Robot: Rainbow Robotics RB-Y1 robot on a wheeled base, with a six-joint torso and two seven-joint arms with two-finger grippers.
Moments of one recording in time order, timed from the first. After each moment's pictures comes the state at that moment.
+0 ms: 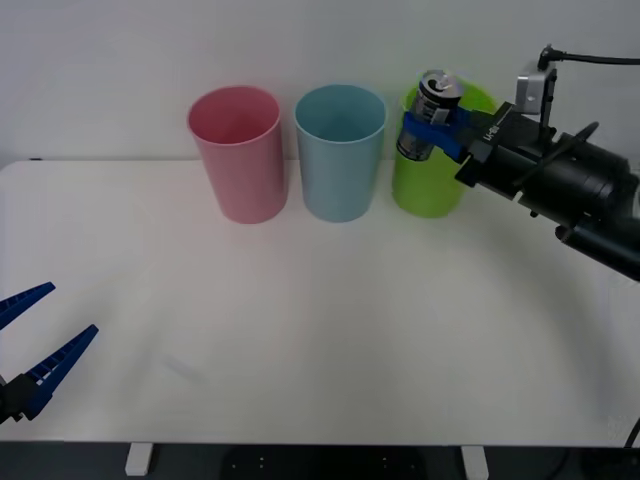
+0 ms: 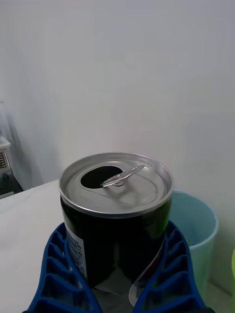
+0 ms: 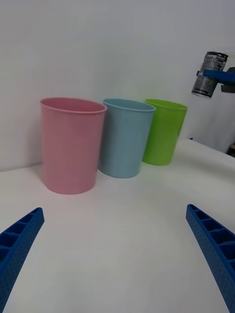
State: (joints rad) right arm -0.46 -0.50 -0.01 -1.50 1.18 -0.82 -0.27; left arm 0.35 0.40 0.52 -1.66 -0.96 -1.22 0.00
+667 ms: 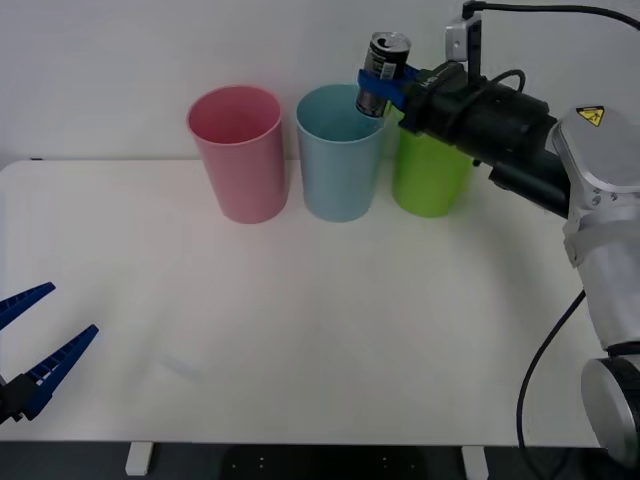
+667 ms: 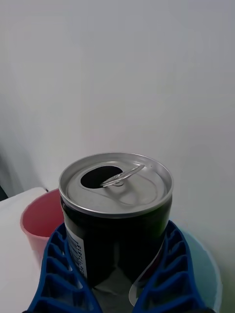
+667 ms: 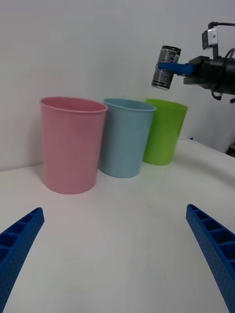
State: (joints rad) right arm -0.79 -0.30 -0.10 -1.11 1.44 -0.82 -0.27; left arm 0.35 0.40 0.52 -1.66 -0.96 -1.22 0.00
